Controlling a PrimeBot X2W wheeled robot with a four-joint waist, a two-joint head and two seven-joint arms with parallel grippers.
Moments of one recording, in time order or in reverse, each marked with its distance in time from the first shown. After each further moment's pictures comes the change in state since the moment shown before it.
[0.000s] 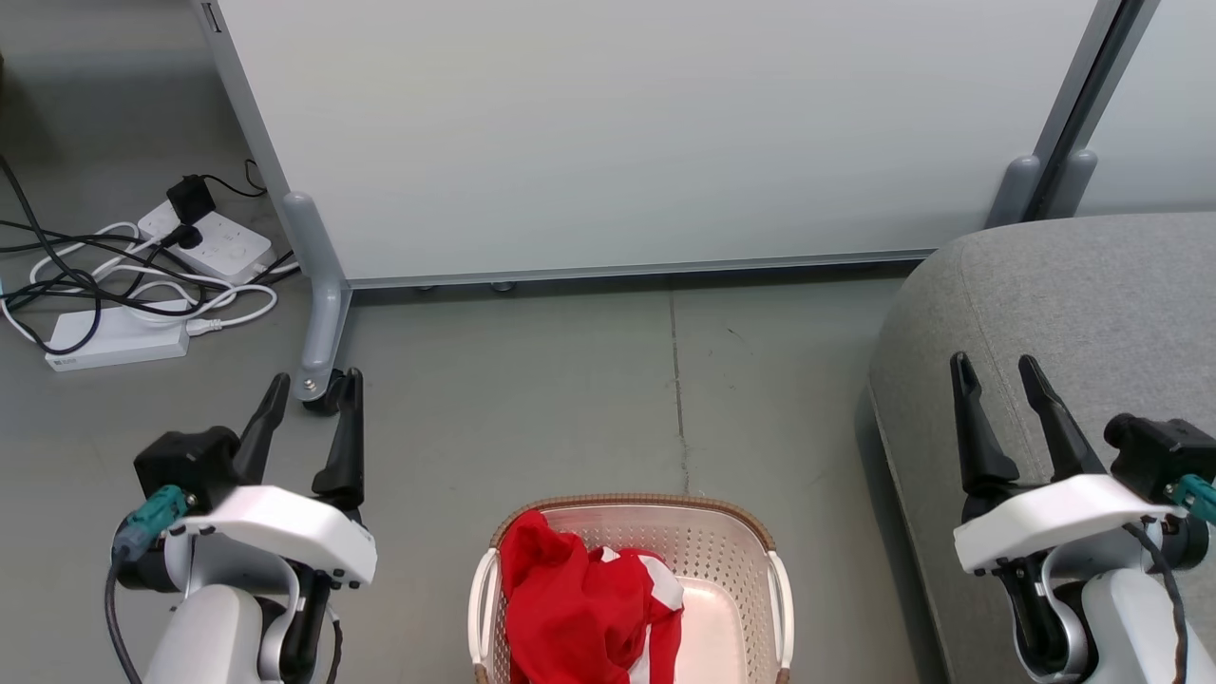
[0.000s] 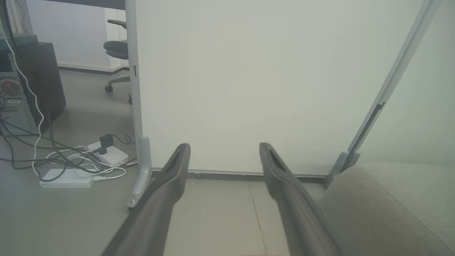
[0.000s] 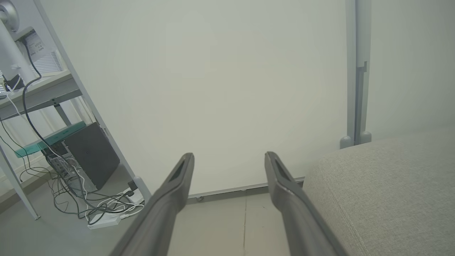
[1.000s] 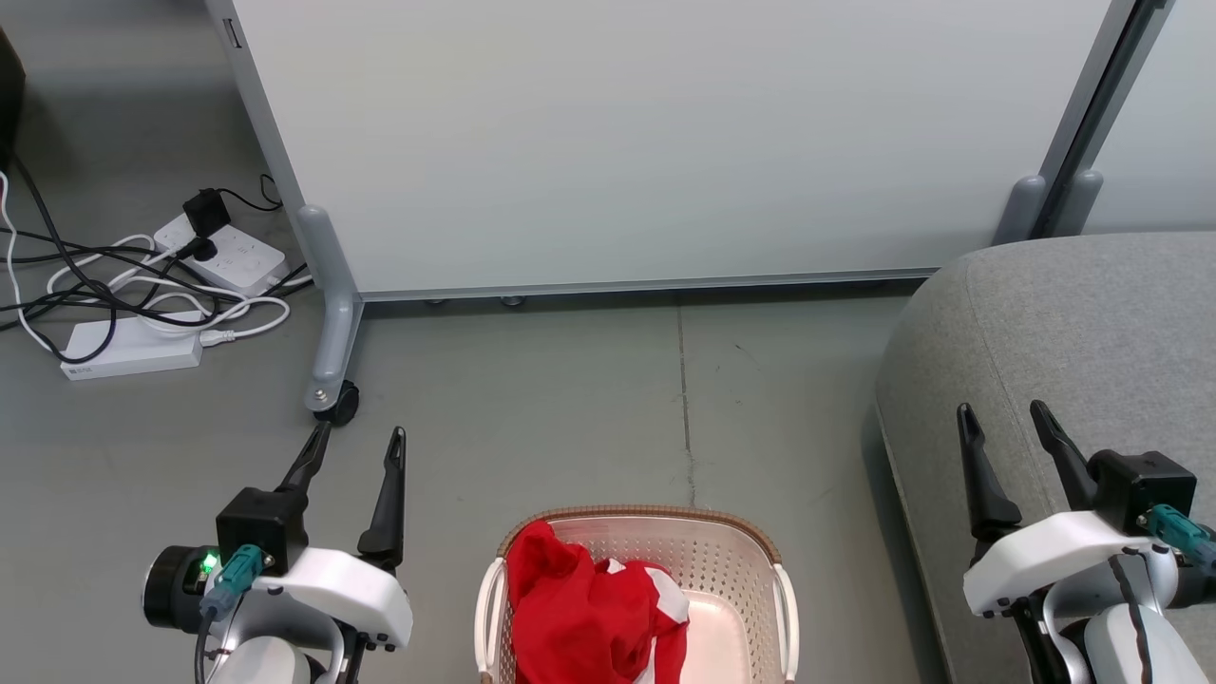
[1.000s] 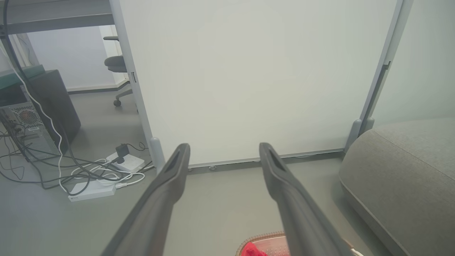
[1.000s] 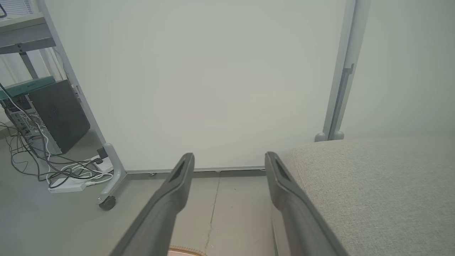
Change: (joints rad) left arm 0.087 -0.009 -0.065 -0.012 0.181 0.046 -0.066; right arm 0.050 0.008 -0.050 0.036 -0.201 0.001 0.024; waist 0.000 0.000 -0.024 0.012
